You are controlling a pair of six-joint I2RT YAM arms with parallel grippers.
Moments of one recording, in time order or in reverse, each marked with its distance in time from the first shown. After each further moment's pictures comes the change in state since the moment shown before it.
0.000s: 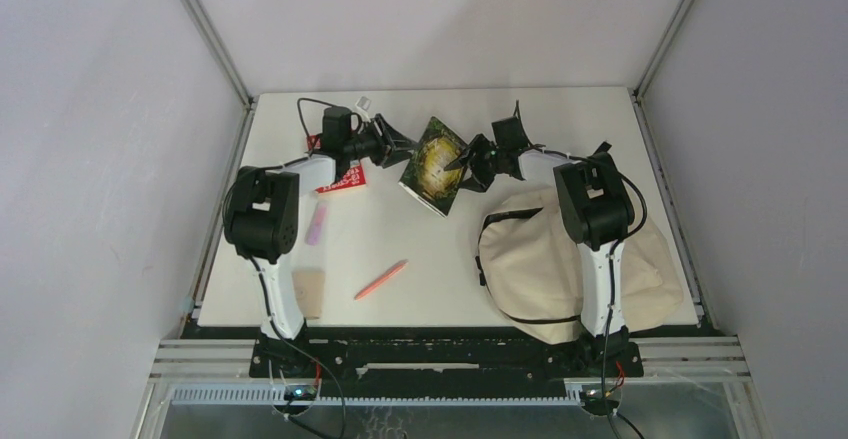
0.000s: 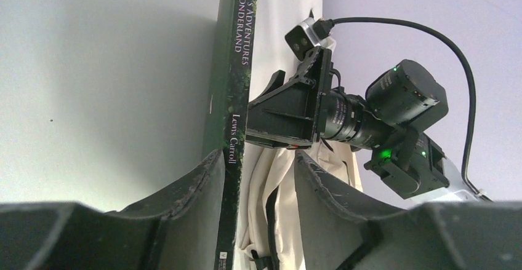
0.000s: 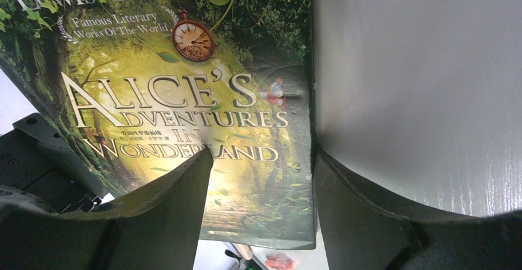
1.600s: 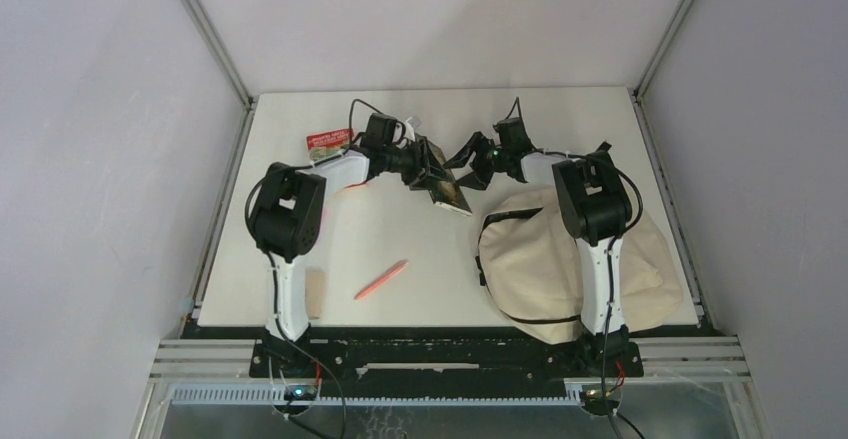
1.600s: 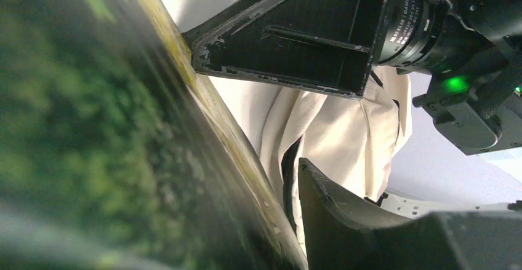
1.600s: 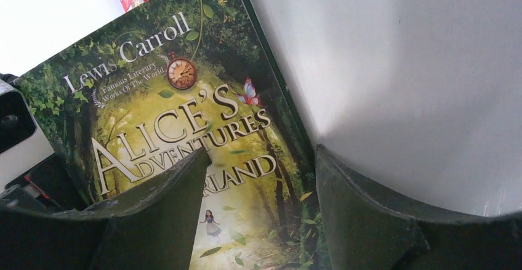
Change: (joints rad) left arm -0.179 0.078 0.143 -0.375 0.033 0.202; right arm -0.026 0.045 -0.019 0.170 -0.151 -0.063
